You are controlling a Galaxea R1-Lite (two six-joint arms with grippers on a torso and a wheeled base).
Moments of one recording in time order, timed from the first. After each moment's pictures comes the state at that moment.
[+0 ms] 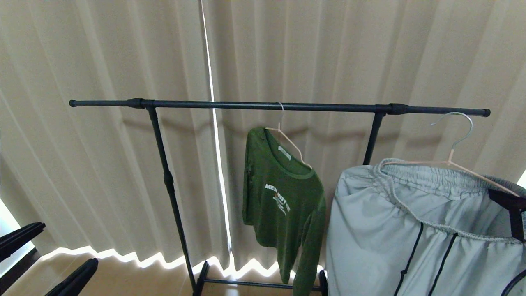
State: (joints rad) left arm -0.26 0.67 -0.13 -0.54 -0.10 0.18; right arm -0.06 1.13 -0.57 -0.14 -0.06 -0.26
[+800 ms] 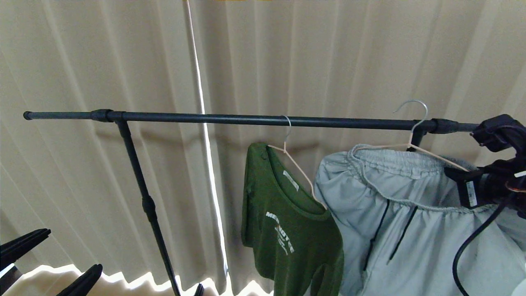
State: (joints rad) left arm -0.26 0.67 -0.13 -0.49 -0.10 0.18; right arm 0.09 1.36 -0.70 -0.25 -0.15 -0.22
